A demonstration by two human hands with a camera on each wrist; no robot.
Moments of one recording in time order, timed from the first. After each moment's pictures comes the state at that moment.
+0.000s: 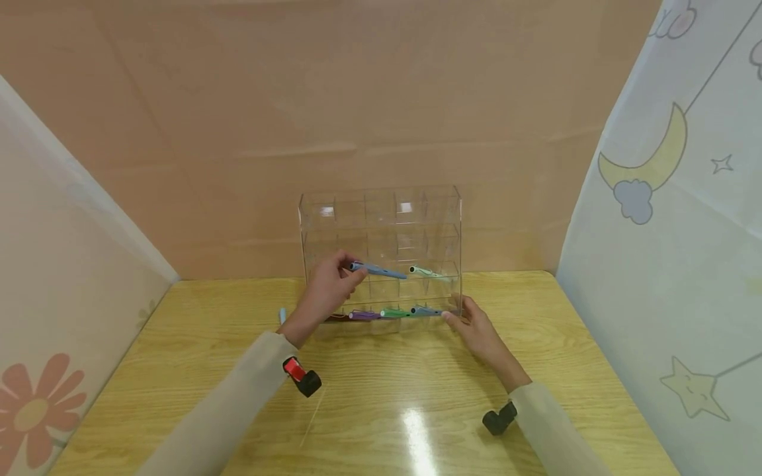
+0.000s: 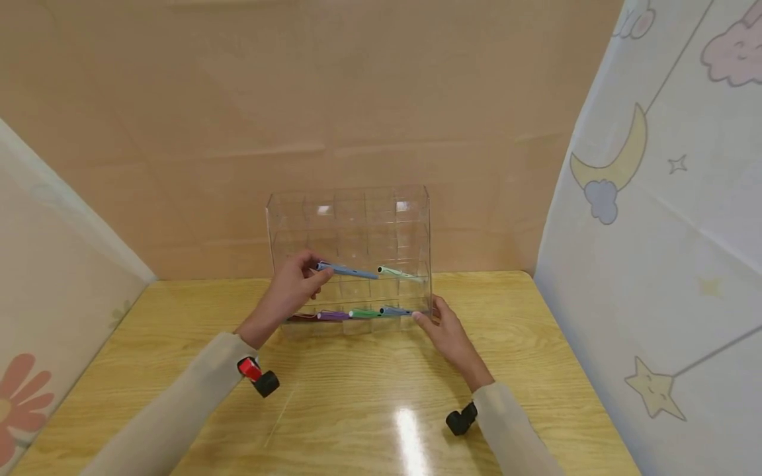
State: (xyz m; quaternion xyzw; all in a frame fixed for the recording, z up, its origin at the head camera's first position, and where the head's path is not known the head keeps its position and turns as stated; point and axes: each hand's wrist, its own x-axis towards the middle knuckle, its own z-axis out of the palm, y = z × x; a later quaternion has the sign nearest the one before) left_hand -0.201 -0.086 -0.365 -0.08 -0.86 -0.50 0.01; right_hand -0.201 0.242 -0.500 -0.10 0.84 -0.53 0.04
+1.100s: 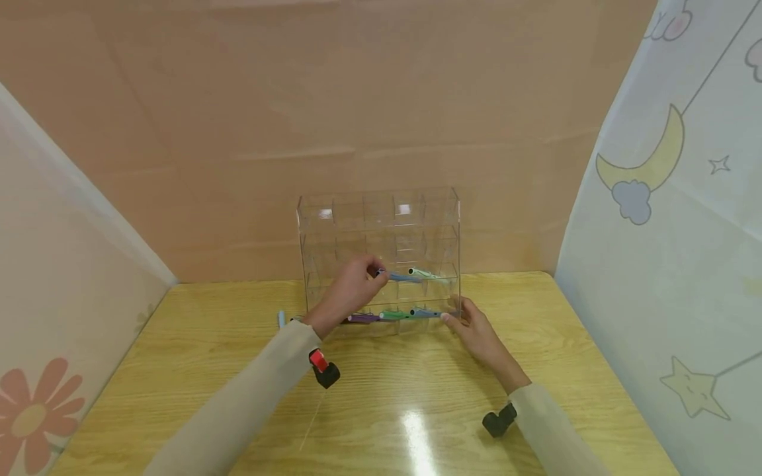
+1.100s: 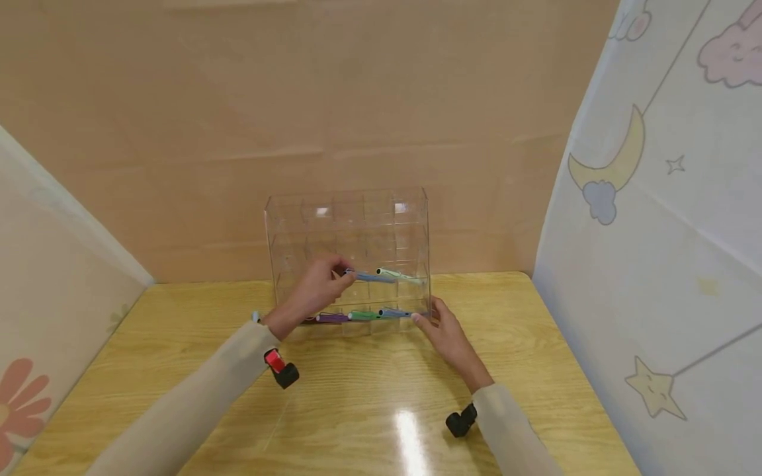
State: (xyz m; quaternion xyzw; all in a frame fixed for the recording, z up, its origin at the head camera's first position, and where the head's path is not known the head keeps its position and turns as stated) left_hand -0.216 -0.050 -0.365 -0.13 -0.90 -0.42 -0.03; right_hand -0.200 0.243 -0.498 -0.10 0.84 -0.53 0.05
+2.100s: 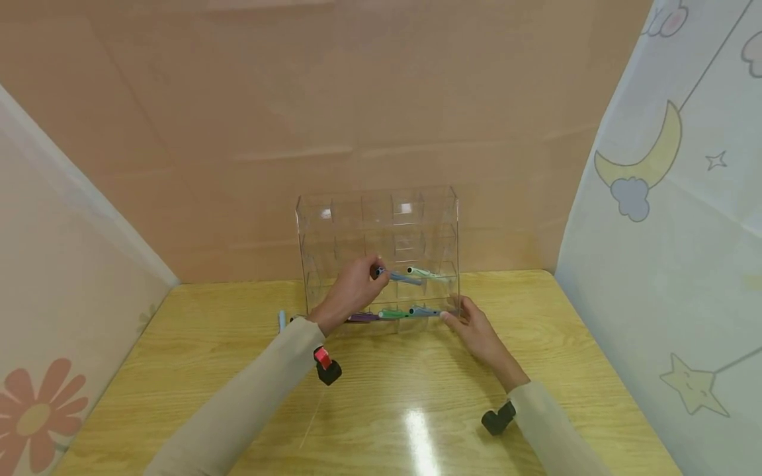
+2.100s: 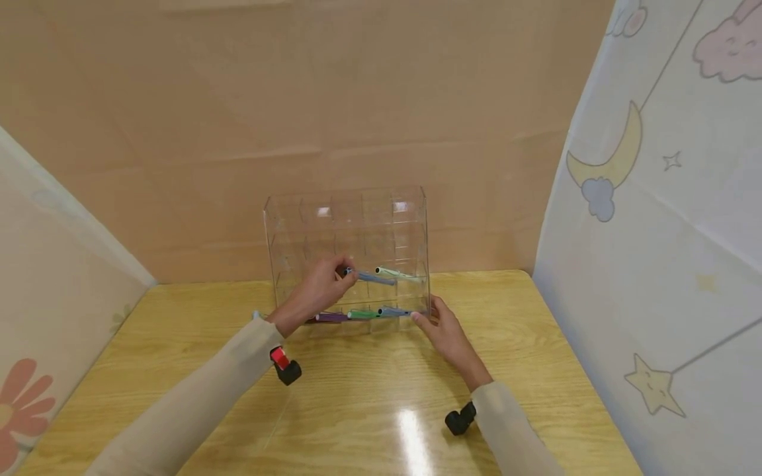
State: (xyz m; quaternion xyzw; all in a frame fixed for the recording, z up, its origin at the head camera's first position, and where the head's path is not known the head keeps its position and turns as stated) left_hand -0.220 -0.046 -0.372 -0.14 -0.91 -0.38 -0.02; right_hand -0.203 0.240 -0.503 -0.09 0.84 -0.54 0.05
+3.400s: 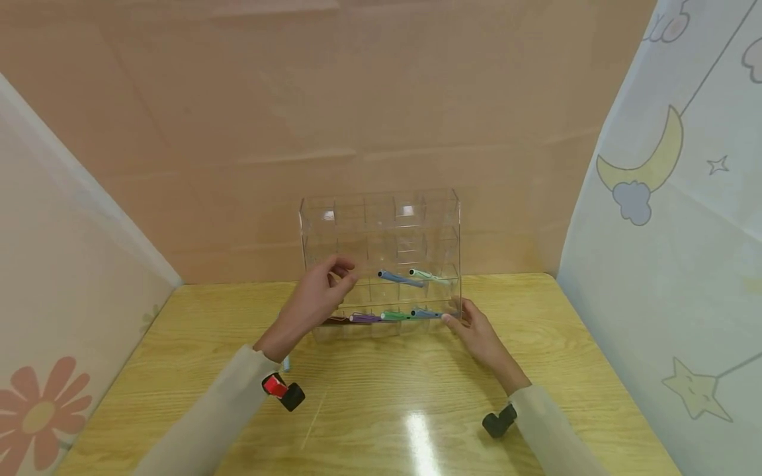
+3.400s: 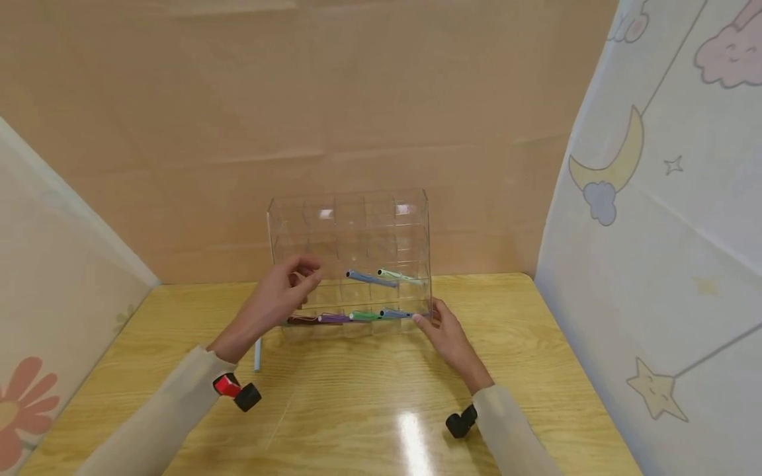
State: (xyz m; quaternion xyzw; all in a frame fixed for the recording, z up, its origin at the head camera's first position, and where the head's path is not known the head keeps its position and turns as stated) left_hand -0.181 -0.102 -0.347 -0.10 -0.89 -0.44 0.01; right_hand -0.207 0.240 -0.505 -0.10 0.83 -0.54 0.05
